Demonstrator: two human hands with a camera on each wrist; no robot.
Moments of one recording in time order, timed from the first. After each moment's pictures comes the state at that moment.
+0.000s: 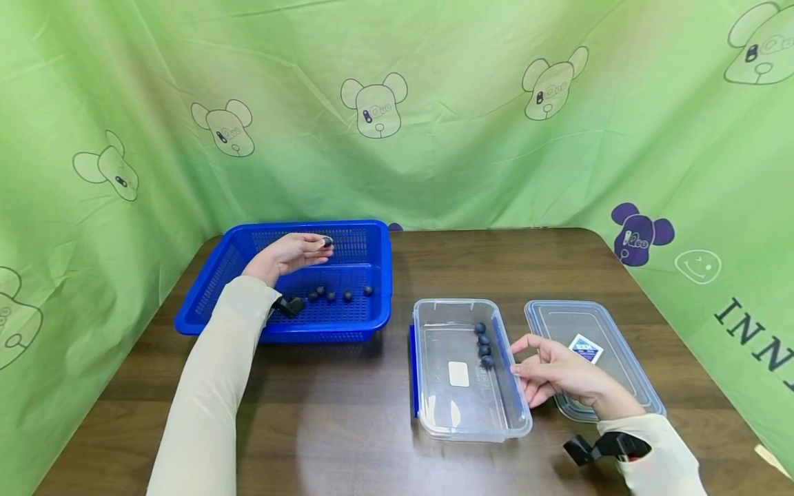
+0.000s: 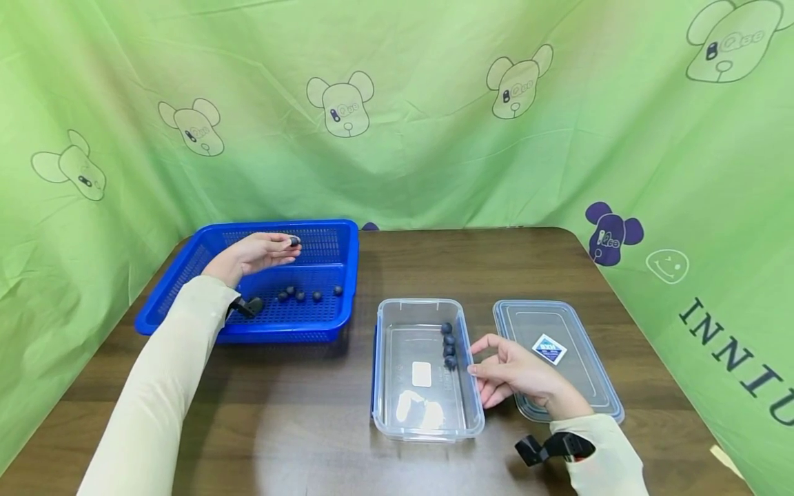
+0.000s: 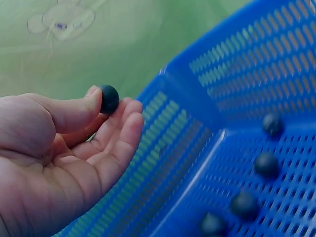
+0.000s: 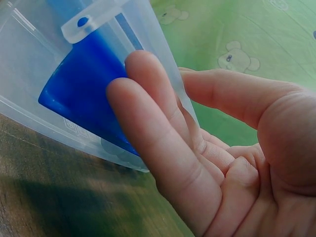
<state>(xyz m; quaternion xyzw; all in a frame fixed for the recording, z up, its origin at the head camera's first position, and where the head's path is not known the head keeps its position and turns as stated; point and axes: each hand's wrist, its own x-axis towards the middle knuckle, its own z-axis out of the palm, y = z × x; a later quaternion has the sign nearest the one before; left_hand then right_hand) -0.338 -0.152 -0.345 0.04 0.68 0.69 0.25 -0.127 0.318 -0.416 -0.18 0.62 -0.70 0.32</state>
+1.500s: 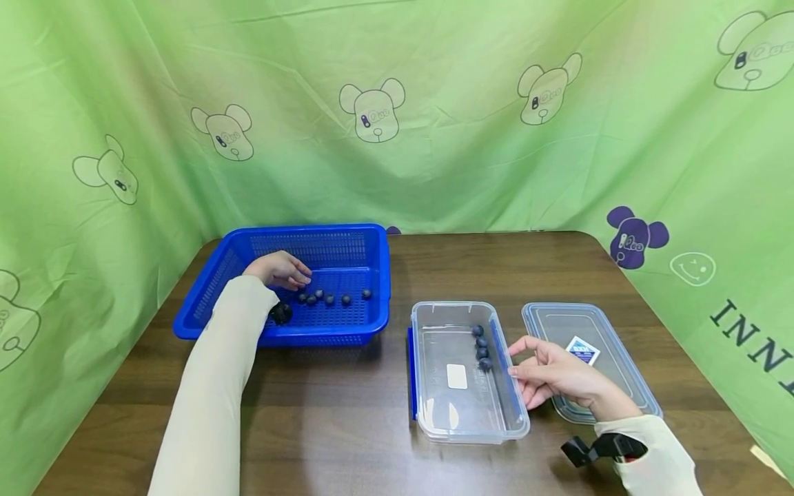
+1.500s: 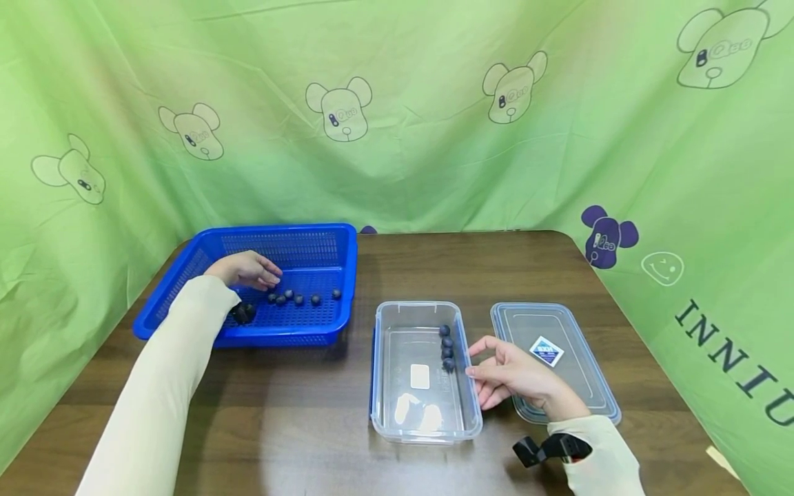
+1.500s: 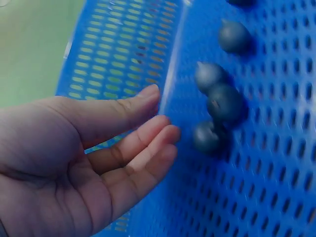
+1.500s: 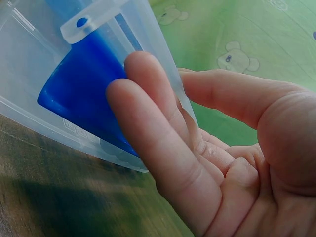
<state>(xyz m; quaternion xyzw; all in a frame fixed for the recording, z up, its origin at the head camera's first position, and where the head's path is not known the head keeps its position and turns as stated) -0.344 -0.180 -0.364 0.02 0.85 0.43 0.31 -0.126 0.319 -0.417 -0.18 0.62 -0.70 0.31</state>
